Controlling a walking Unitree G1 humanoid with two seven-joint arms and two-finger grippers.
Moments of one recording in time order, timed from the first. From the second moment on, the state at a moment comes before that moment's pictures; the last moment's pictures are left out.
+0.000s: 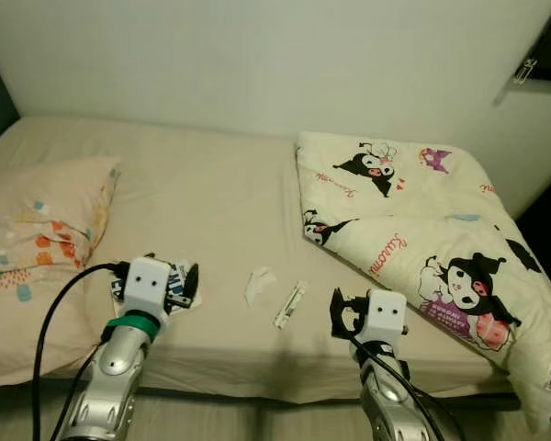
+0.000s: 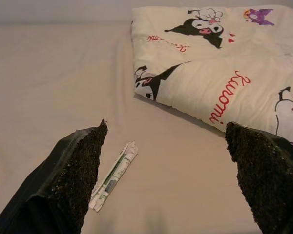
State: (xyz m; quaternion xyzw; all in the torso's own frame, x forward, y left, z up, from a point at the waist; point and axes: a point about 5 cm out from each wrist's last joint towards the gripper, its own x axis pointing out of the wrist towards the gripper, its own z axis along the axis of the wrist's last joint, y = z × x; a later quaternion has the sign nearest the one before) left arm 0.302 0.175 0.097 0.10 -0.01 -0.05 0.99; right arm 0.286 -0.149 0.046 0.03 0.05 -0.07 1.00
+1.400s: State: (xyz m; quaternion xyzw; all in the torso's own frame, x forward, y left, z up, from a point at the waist) left arm 0.308 0.196 0.084 0.12 0.04 -0.01 0.99; right arm 0.295 -0.144 0.048 0.05 0.06 -0.05 1.00
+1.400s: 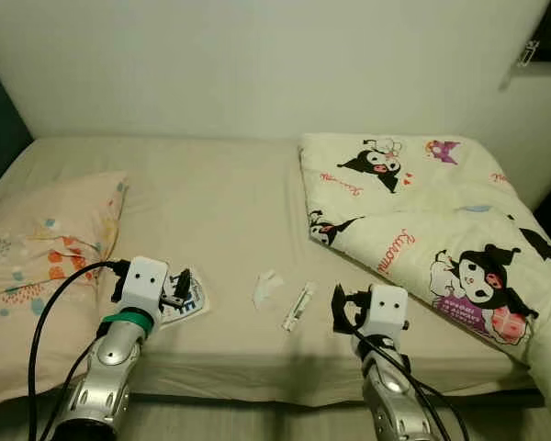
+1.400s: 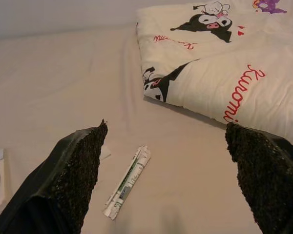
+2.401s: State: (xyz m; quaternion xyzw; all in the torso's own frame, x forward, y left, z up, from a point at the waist) left arm 0.307 0.190 0.084 0.13 0.02 -0.02 0.99; right arm 0.289 -0.130 0.021 0.01 0.16 0.01 0.99
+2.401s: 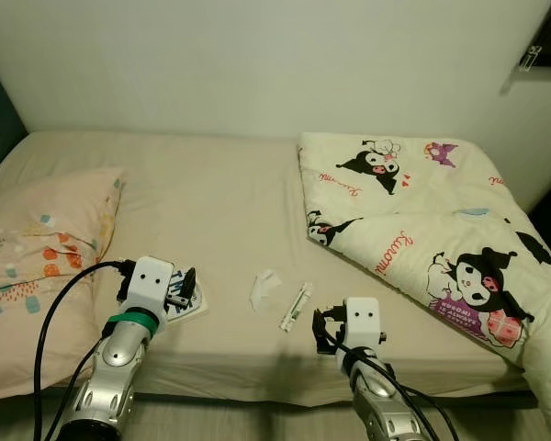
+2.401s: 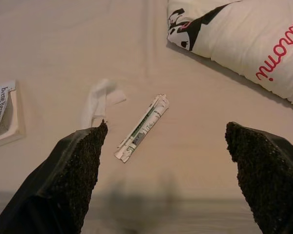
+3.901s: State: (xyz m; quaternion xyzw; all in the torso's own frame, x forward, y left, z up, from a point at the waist) left arm 0.308 0.189 0.084 0.13 0.03 -0.03 0.99; right arm 0.293 -0.131 0.025 0.03 0.15 0.00 0.99
